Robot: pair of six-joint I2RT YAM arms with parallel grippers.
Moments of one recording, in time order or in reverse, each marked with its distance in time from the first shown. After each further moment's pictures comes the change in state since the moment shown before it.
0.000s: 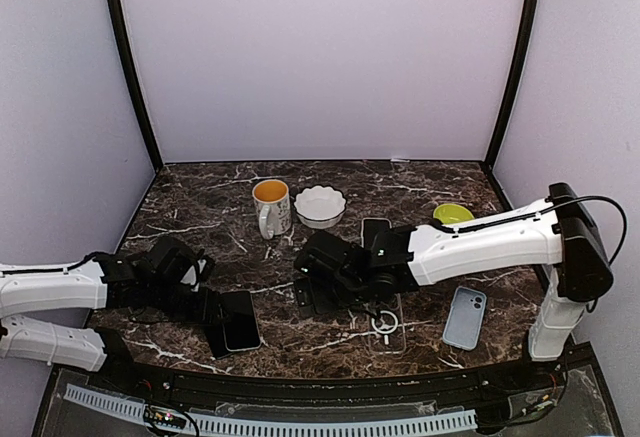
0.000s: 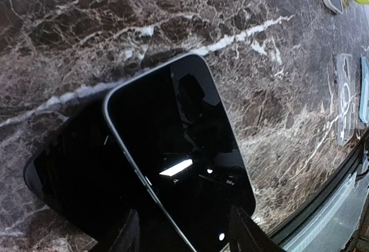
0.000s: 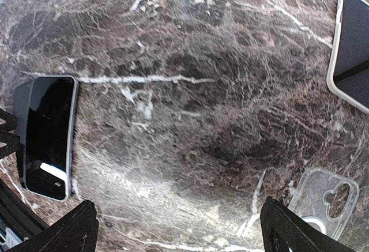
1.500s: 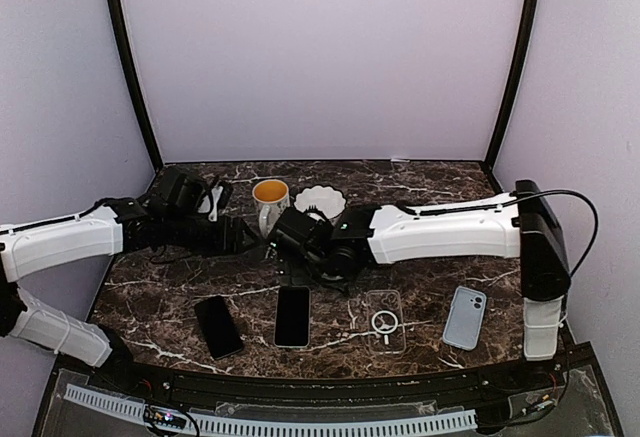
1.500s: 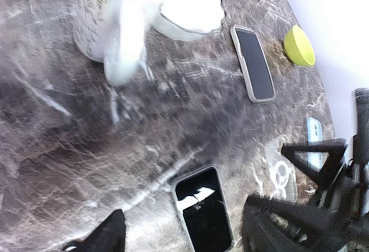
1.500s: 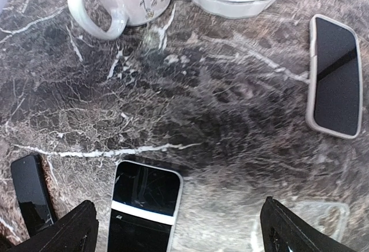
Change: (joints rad) left arm 0.097 0.254 0.367 0.127 0.051 0.124; right arm -0.051 0.164 0.265 -0.134 0.122 0.104
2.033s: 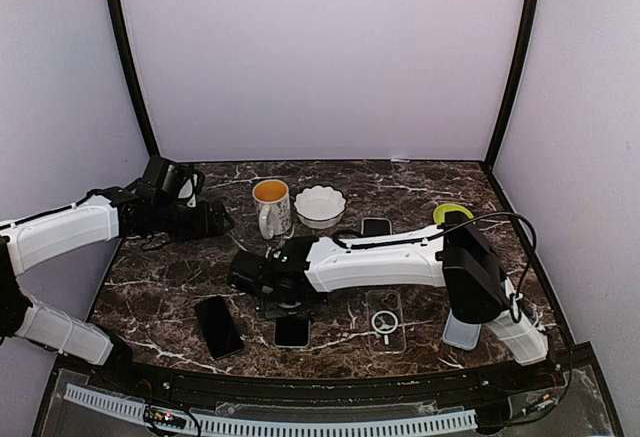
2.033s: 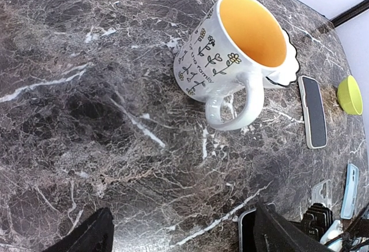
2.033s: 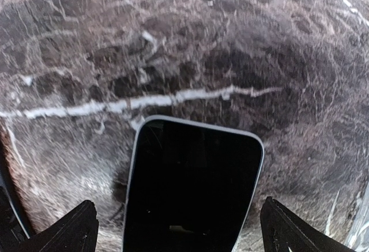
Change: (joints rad) left arm 0.211 0.013 0.051 -0.073 -0.130 0.101; right arm 0.082 0.375 0.378 -0.244 -0.065 0.098
